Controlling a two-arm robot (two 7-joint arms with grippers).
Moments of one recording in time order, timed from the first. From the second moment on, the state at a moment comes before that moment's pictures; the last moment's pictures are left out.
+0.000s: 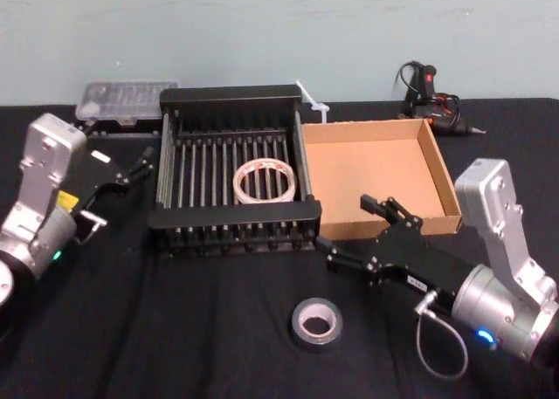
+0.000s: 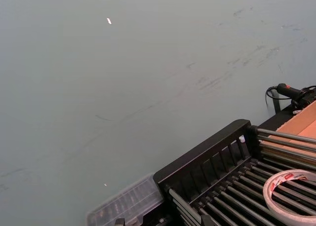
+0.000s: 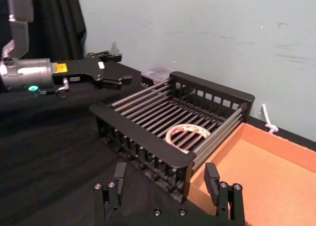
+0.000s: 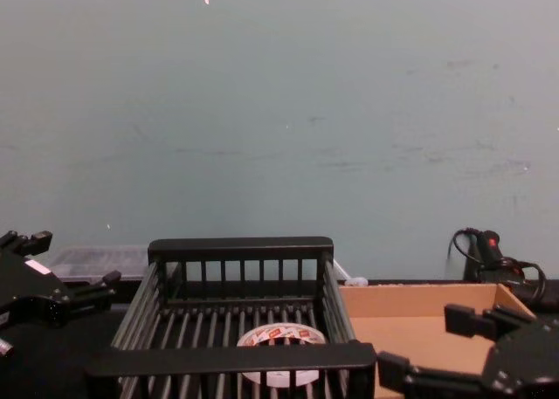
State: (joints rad) left arm -0.20 0.60 0.45 -1.41 -0.25 -0.12 0.03; right arm -0.09 0.49 -0.34 -1.82 0.34 0.12 0.38
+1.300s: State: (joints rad) left arm -0.20 0.60 0.45 -1.41 -0.25 -0.12 0.03; right arm -0.09 0.52 -0.41 -1.82 0.24 0.32 0.38
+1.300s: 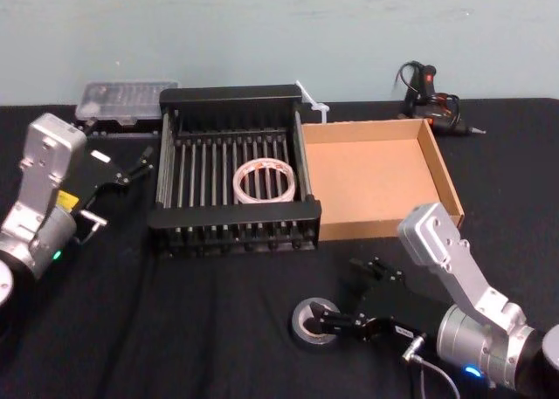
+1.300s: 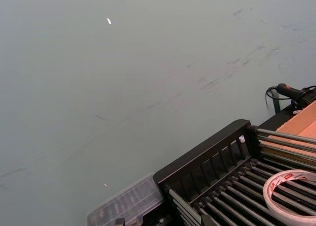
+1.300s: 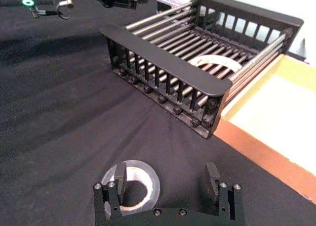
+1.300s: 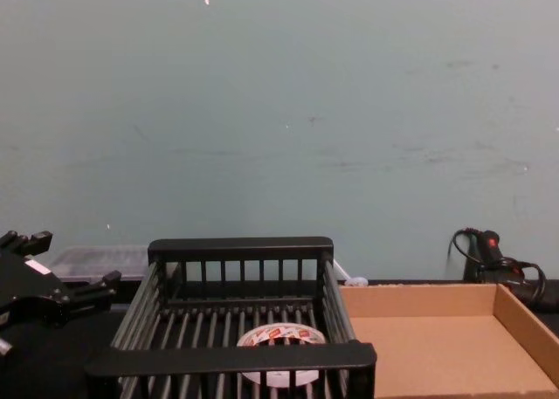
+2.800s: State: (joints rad) left arm -0.20 0.60 0.45 -1.41 -0.25 -0.12 0.03; right arm -0.03 0.47 -0.44 -1.74 0.20 0.40 0.40
